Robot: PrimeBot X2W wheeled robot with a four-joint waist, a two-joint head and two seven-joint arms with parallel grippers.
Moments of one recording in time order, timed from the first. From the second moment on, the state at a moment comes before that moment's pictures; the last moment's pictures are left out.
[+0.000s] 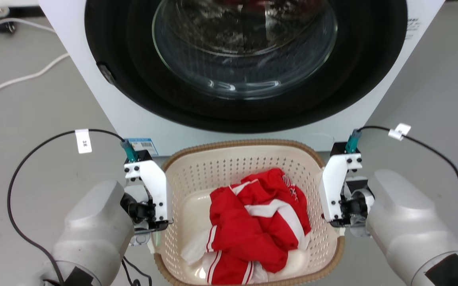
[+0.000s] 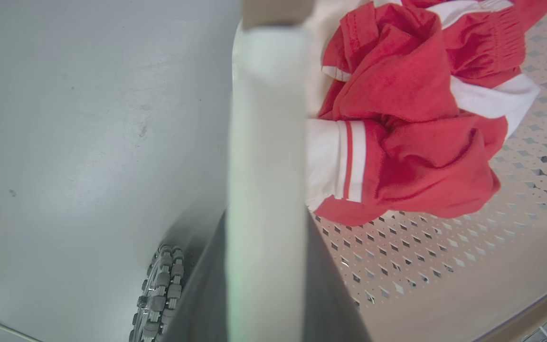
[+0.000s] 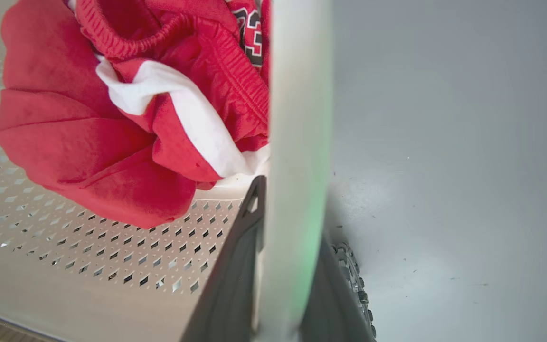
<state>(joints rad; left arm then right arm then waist) -0.88 0.18 -0.80 1.23 -1.11 -0.12 0.73 -0.89 -0.07 0.61 1.27 0.72 0.12 0.74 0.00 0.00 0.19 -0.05</state>
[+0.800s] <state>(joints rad) -0.78 0.14 -0.82 1.26 -1.15 -0.12 0.75 -0.79 -0.07 0.65 1.29 0.76 0.12 0.76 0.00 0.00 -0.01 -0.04</state>
